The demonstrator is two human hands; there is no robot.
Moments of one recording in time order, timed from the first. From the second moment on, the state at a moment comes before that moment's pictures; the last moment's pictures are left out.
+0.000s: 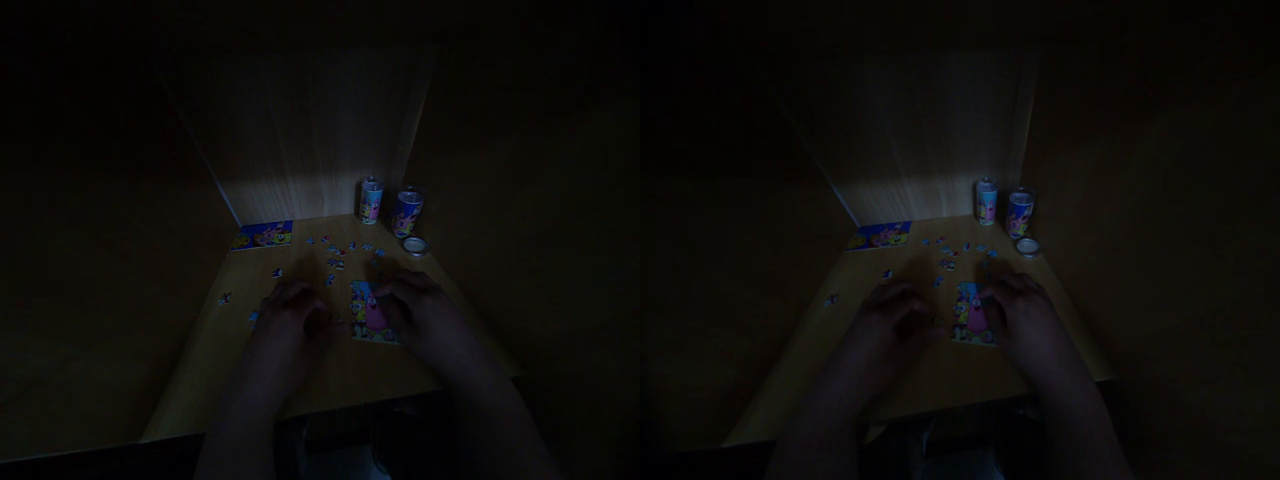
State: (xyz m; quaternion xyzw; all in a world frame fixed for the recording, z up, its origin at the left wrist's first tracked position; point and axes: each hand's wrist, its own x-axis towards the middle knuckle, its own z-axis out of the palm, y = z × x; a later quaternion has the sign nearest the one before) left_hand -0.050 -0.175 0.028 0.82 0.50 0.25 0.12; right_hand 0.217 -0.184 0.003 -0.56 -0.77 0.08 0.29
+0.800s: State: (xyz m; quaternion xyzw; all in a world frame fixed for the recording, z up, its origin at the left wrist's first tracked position) left_hand -0.036 -0.177 0.014 0.81 0.51 0.26 0.12; right_hand 0.216 -0.184 0.003 -0.55 -0.78 0.09 0.29
